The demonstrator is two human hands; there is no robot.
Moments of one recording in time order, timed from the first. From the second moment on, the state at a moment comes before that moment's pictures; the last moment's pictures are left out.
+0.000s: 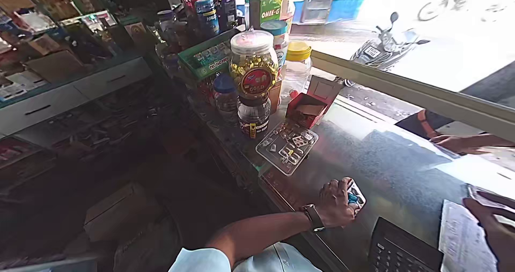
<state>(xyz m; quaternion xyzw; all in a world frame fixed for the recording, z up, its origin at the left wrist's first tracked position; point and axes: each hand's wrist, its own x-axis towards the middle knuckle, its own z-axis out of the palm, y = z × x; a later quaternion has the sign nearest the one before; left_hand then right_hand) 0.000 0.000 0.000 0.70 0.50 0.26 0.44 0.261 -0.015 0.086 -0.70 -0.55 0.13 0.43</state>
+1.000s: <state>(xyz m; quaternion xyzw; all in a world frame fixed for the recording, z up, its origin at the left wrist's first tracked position) -0.381 0.080 -0.001 0.53 0.49 0.67 0.17 -0.255 0.152 0.235 -0.46 -0.58 0.16 0.65</state>
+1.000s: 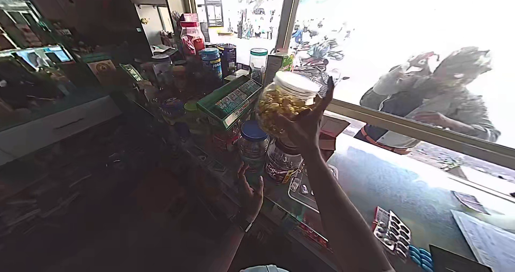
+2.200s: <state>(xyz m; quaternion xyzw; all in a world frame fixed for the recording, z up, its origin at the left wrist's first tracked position) -0.431 0.069 0.003 0.46 0.47 0.70 0.28 -0.207 0.178 0.183 -0.63 -0.73 0.18 0.19</state>
